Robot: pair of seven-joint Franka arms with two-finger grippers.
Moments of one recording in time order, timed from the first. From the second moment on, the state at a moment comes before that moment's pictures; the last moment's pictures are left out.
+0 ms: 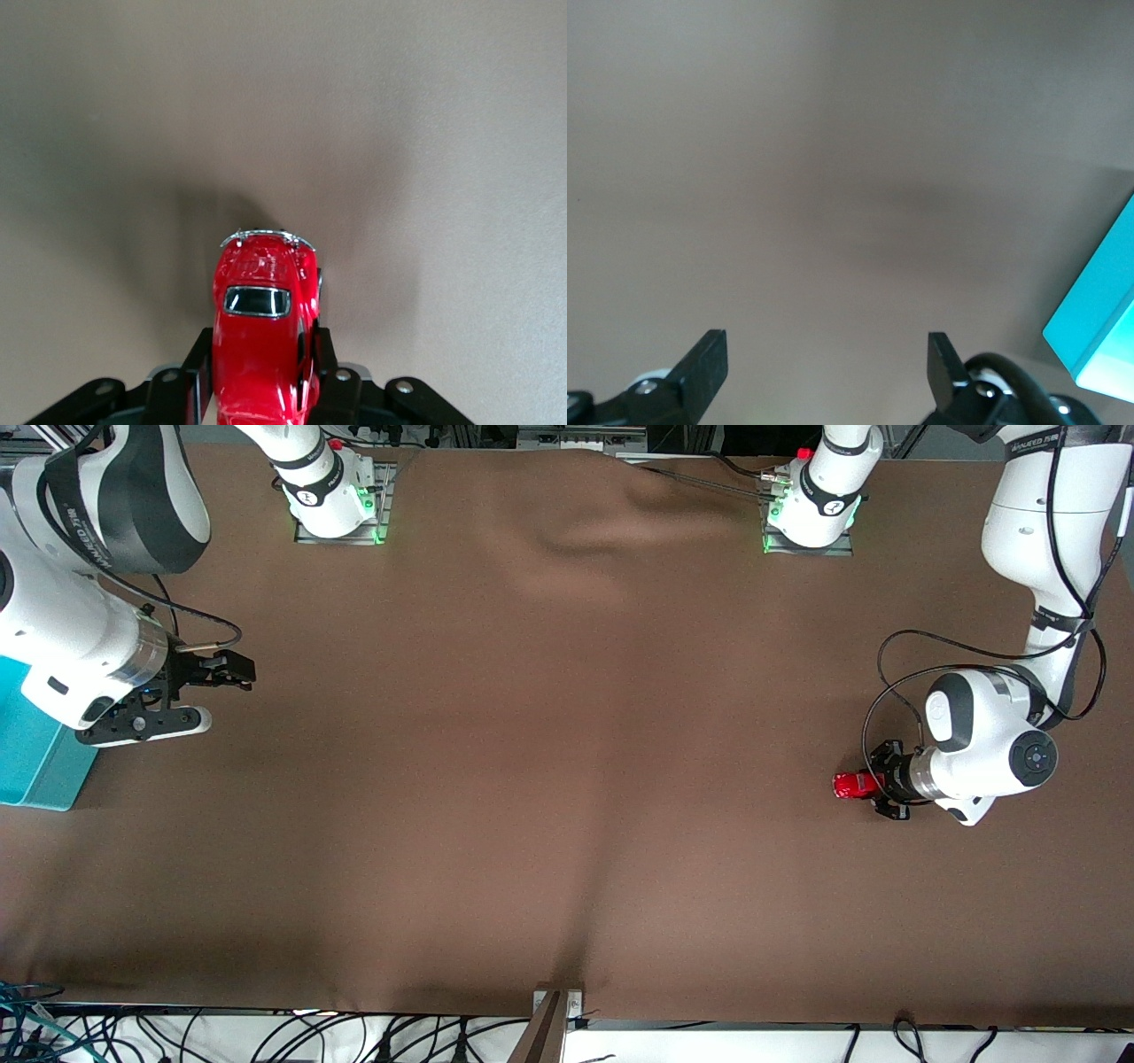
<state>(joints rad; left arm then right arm) 0.13 0.63 -0.04 -1.82 -0.10 2.29 -1.44 0.11 0.19 0.04 -1.61 -0.10 1.62 -0.04</state>
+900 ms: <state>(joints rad) 0.15 0.63 -0.04 -1.80 -0.10 2.29 -1.44 0.12 0.19 0.03 -1.61 -0.10 1.62 -0.04</state>
